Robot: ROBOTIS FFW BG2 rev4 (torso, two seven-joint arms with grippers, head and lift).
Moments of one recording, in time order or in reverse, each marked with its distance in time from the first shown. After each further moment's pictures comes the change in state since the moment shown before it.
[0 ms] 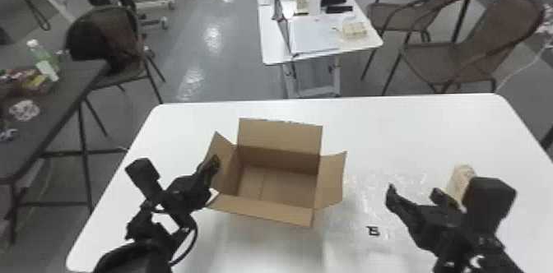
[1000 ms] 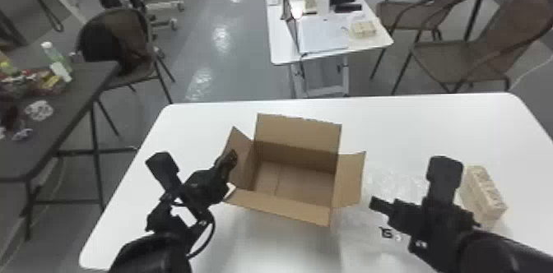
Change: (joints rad) left arm -0.020 -0.002 -0.039 0.000 -0.006 -0.003 0.014; right arm -0.333 0.006 0.024 0.337 -0.374 0.428 -0.302
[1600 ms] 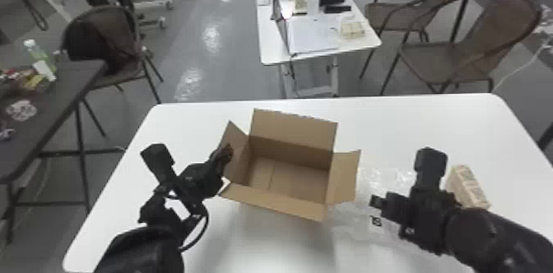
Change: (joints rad) left arm -0.027 0.010 -0.033 0.001 -0.015 0.015 0.009; right arm -0.119 0.000 -0.022 0.142 -0.037 0.063 -0.077
